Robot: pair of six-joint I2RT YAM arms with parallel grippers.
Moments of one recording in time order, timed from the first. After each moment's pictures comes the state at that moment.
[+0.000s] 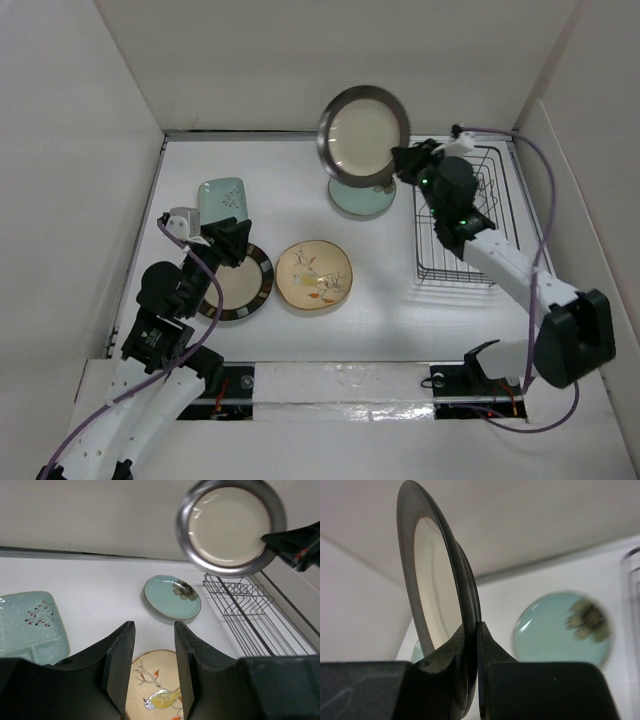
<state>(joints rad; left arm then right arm) -0.47 0.44 0.65 -0.11 -0.11 -0.31 0.47 1.38 1.02 0.38 0.21 0.66</state>
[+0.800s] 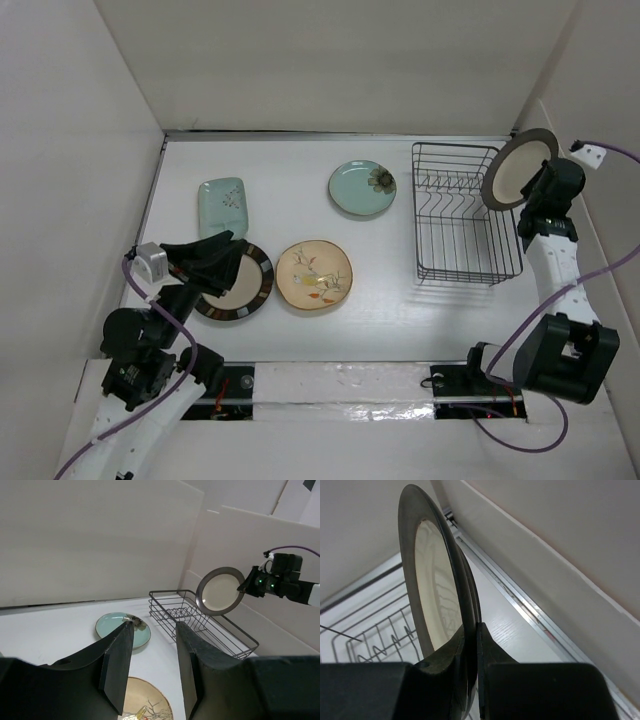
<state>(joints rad) -0.50 0.20 0.65 -0.07 0.08 -0.34 -0.28 1.22 0.98 0.01 0.30 0.26</state>
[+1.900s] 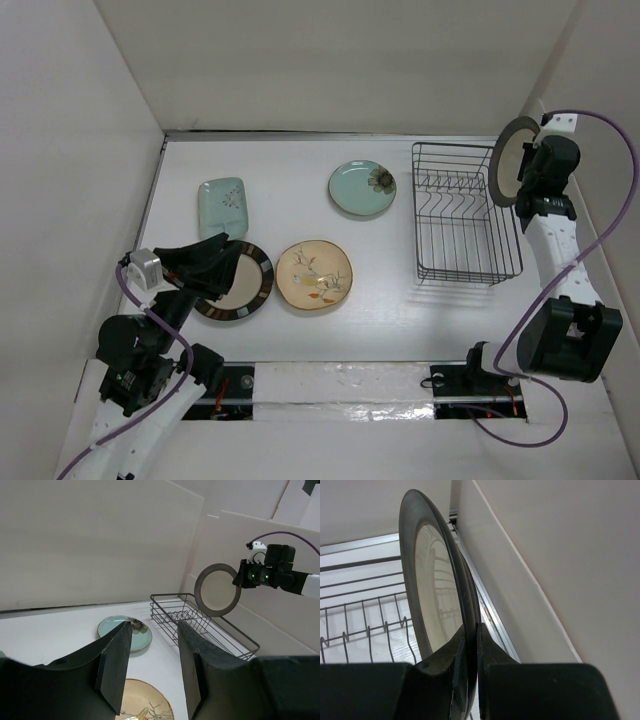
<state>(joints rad) -0.50 0.16 0.65 -0.09 0.07 -0.34 -0.22 1.34 1.16 -0.04 0.29 -0.14</state>
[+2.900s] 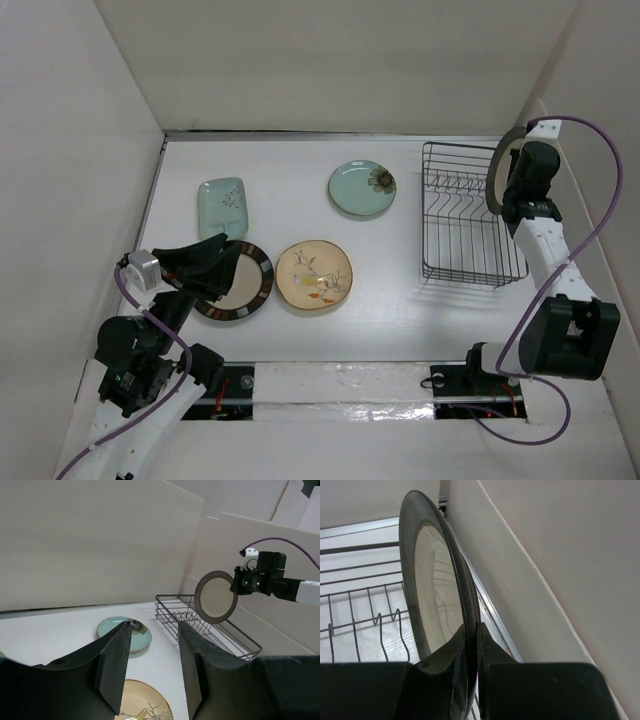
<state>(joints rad) -0.51 0.16 0.65 -0.09 0.05 -0.34 -0.14 1.34 1.09 0.01 0.44 -0.16</state>
